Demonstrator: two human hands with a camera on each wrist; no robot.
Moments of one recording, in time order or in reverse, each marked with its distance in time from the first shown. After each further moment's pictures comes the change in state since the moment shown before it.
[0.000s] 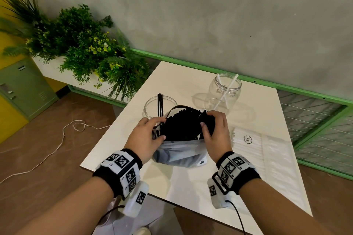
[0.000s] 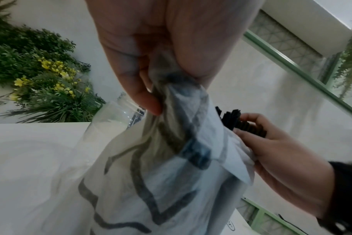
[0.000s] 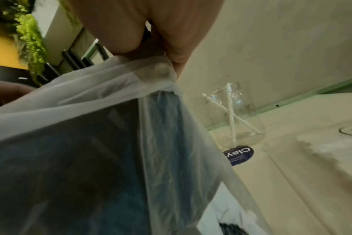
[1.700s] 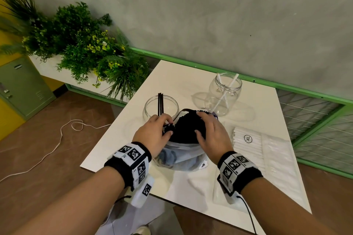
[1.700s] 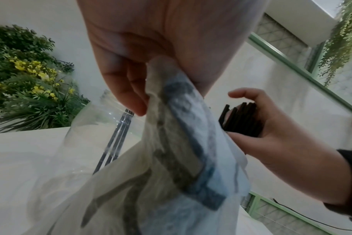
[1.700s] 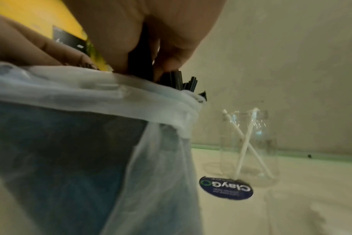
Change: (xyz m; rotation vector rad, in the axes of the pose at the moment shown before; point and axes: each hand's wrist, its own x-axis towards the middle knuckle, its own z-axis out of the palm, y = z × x) left_hand 0.015 0.012 0.004 0.137 -0.117 0.022; right_hand -0.003 -0.010 0.001 -0.338 -0.159 -0.267
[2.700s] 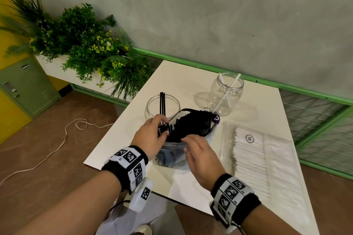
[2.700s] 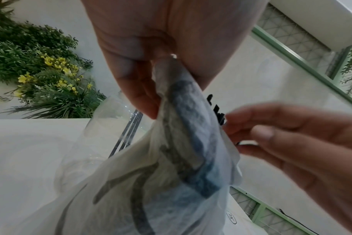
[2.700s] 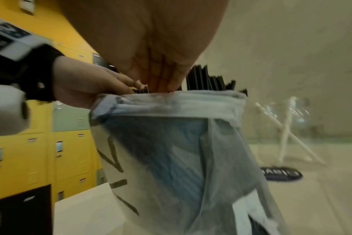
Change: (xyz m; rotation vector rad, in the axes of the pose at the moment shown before) left_hand -0.014 -0.006 0.003 -0.110 0.091 -0.061; right_hand -0.045 -0.040 0.006 0.181 -0.143 -0.056
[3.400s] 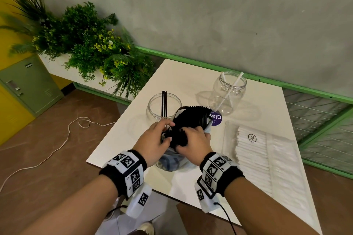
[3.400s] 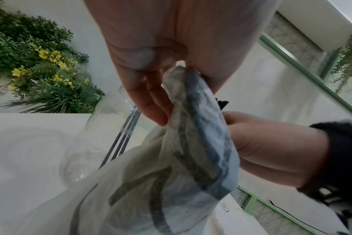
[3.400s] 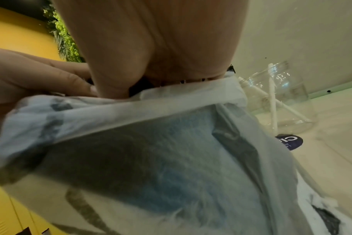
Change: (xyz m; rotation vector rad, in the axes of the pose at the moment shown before) left_hand -0.012 -0.006 0.002 -0.128 -0.124 0.079; right_hand 0.050 0.004 0.019 -0.131 -0.288 0.387
